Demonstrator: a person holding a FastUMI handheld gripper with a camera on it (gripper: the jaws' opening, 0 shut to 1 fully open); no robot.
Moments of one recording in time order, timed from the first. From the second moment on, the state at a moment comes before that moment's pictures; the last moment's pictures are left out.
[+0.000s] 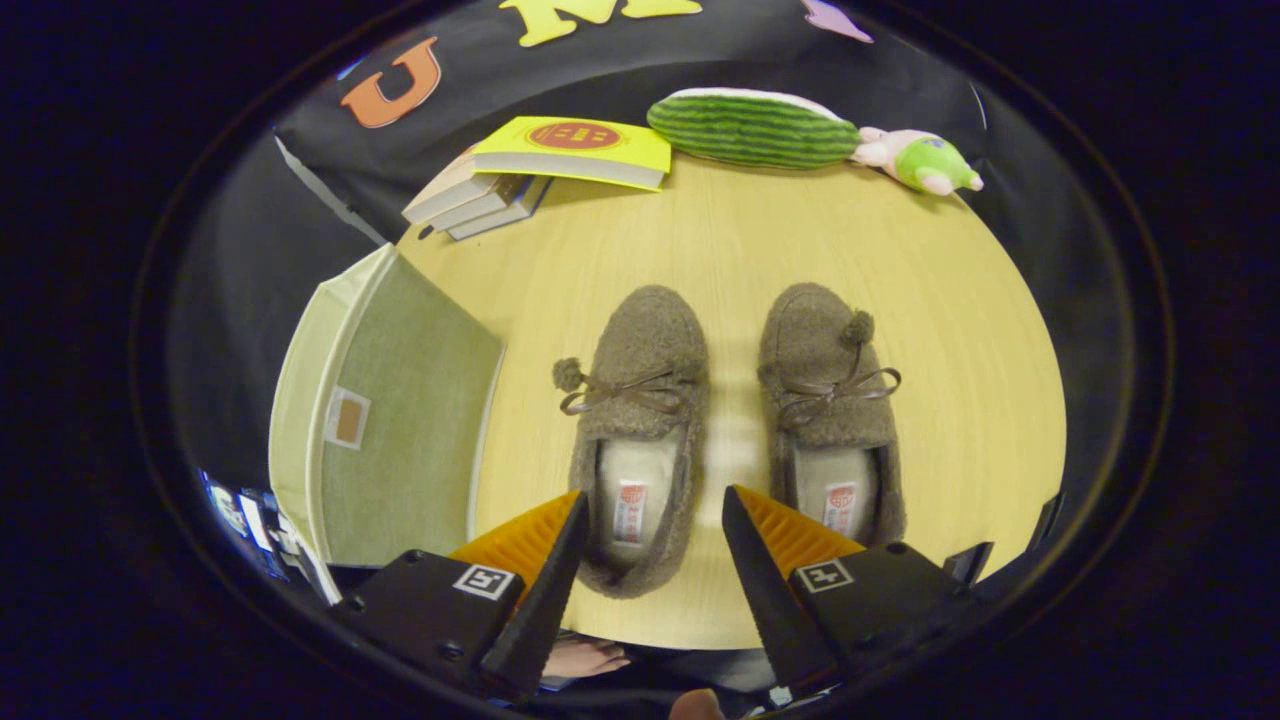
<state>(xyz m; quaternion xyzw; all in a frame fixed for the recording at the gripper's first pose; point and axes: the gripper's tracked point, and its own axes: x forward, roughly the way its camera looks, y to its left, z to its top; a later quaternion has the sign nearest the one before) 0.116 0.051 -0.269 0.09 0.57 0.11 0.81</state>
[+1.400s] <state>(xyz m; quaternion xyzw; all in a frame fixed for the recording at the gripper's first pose) 0.100 0.095 -0.199 0.32 0.53 0.11 0.78</state>
